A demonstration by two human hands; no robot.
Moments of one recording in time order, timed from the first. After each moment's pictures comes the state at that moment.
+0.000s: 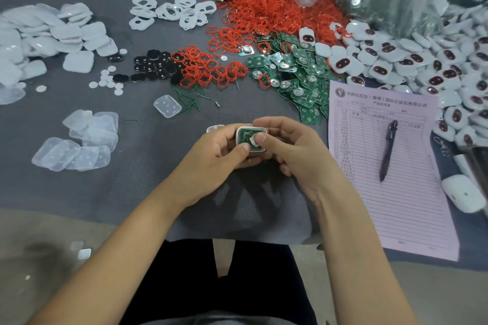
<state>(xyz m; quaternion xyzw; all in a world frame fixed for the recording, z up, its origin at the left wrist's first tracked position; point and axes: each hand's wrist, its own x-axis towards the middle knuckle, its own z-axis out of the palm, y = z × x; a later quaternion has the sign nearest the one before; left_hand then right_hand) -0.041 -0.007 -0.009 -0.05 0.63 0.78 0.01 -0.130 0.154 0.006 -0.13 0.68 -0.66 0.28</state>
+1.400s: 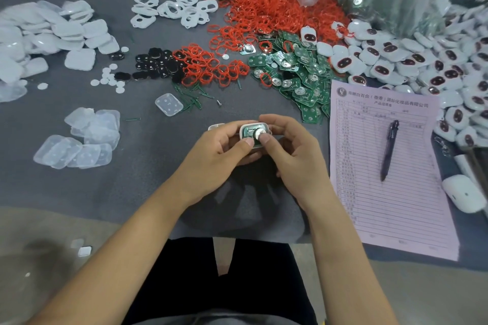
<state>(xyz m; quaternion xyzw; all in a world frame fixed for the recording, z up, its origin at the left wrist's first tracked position) -0.044 -0.005 -0.011 -0.06 0.62 0.78 -0.02 -0.115 0.152 -0.008 -0.20 0.77 -0.60 0.11</state>
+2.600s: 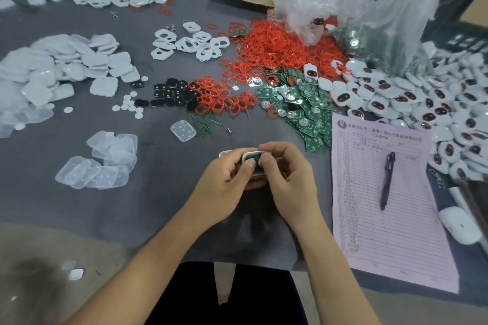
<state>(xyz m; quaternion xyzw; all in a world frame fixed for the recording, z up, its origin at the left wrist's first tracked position) -0.037 -0.003 -0.009 -0.09 0.64 0.76 -0.08 -0.107 0.129 -0.007 -0.22 0.77 -0.59 0.04</state>
